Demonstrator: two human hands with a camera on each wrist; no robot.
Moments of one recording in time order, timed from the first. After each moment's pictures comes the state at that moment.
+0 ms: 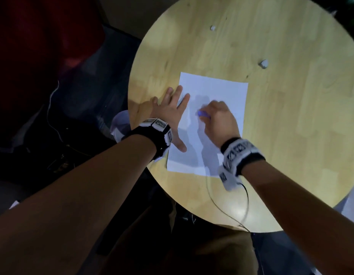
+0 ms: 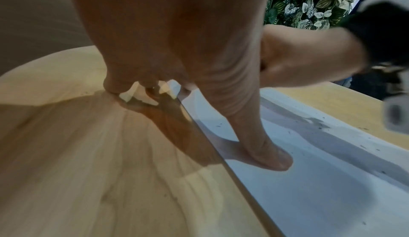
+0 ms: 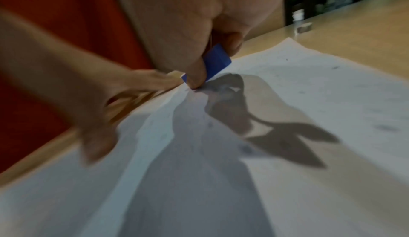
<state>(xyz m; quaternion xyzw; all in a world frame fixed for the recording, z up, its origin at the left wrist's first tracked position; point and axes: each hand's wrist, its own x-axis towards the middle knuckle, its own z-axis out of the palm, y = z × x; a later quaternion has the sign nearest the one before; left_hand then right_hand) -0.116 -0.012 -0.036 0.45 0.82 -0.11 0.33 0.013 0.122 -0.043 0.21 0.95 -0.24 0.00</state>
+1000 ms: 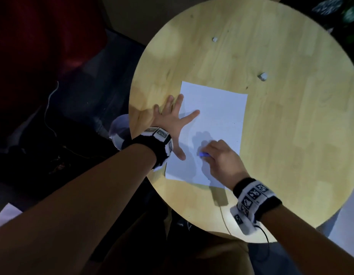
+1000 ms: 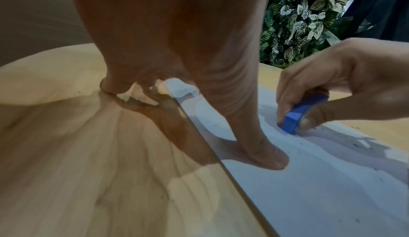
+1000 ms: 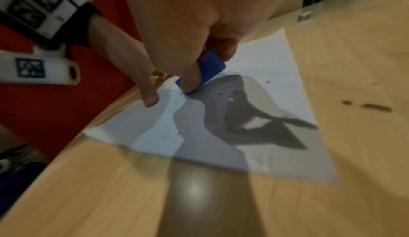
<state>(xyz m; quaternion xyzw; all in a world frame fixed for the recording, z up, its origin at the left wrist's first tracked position) -0.118 -0.007 -0.038 0.46 0.81 -0.10 0.35 0.081 0.100 -0.022 0.11 0.96 -0.26 0.08</state>
